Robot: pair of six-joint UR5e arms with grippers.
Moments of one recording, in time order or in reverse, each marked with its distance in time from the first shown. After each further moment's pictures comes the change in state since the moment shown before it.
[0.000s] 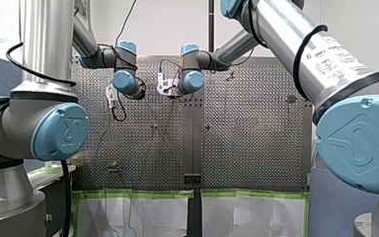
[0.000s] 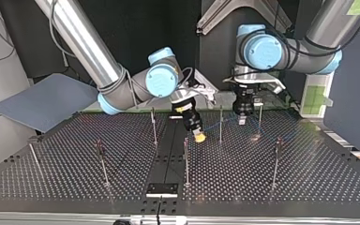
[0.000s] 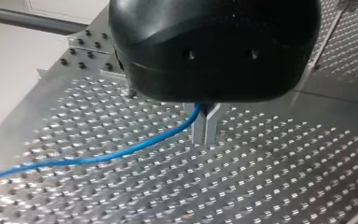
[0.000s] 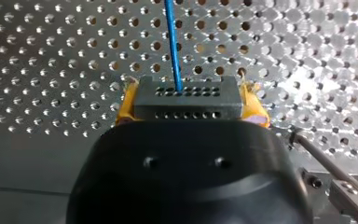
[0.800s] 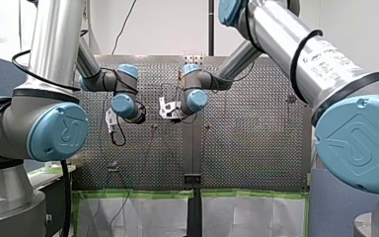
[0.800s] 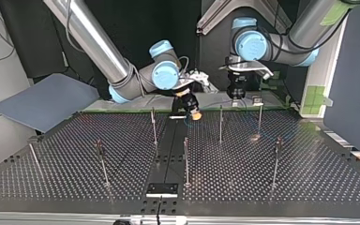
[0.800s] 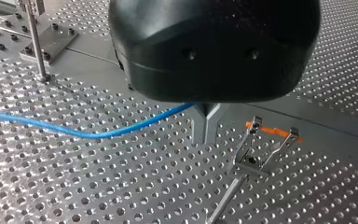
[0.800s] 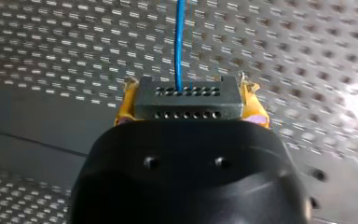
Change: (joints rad) left arm -0.018 -0.112 -0.131 0.142 -0.005 -0.040; right arm -0.007 0.059 0.142 -0.004 -0.017 -0.058
